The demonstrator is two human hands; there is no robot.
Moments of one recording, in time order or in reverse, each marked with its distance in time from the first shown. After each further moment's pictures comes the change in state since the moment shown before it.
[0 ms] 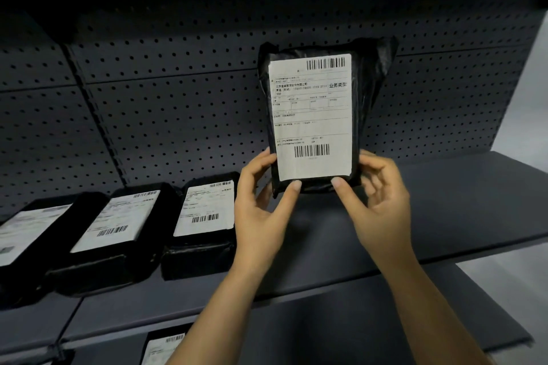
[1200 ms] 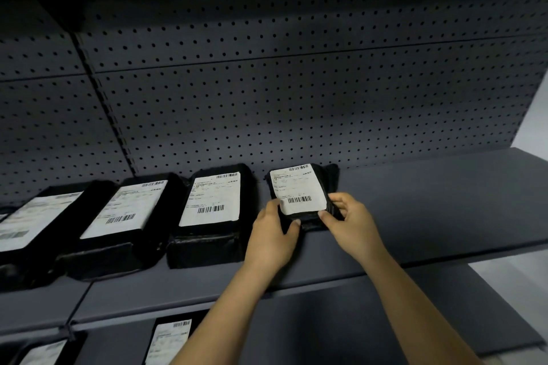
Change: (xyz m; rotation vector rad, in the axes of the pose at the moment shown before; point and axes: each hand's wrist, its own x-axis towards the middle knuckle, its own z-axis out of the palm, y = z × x) left_hand -0.017 -0.059 -0.017 0.836 -0.250 -0.421; right_hand -0.017 0.072 0.006 -0.491 -0.288 0.553
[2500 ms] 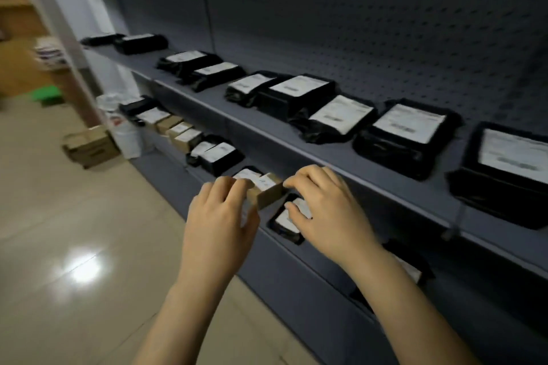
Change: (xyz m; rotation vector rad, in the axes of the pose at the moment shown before) left_hand -0.343 -0.222 -0.396 0.853 0.708 -0.314; right_hand -0.296 -0.265 0.368 -0.155 -0.635 -1.168
